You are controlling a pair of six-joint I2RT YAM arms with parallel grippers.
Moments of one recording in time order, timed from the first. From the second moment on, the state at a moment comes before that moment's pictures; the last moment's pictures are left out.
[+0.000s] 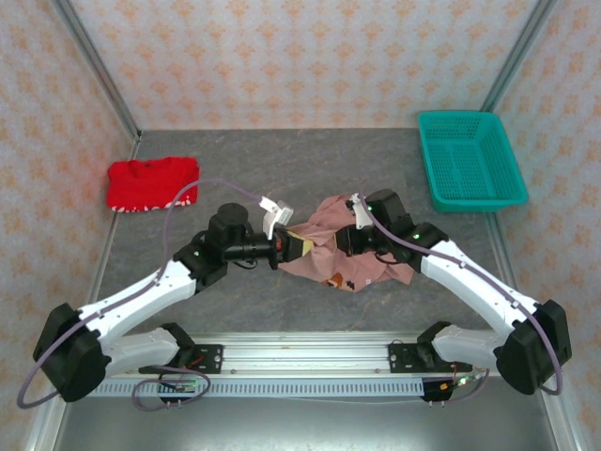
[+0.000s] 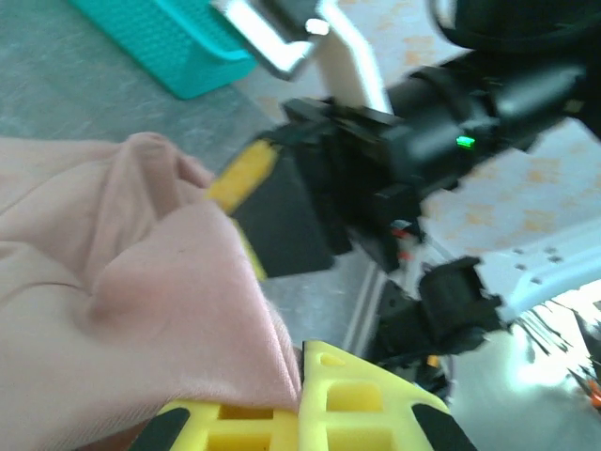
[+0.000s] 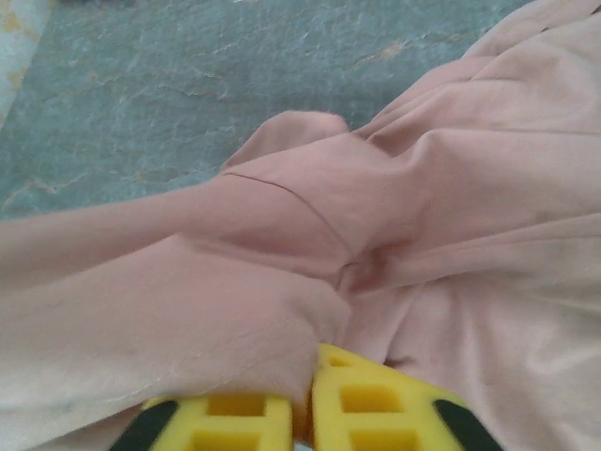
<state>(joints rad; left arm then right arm) -0.65 1.09 0.71 0.07 0.63 -0.44 0.58 1.16 0.90 -0.55 -0.27 0.35</state>
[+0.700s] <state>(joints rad) -0.65 1.13 0.68 0.06 0.69 -0.40 0.62 1.04 0.69 -0.28 -0.59 0.33</state>
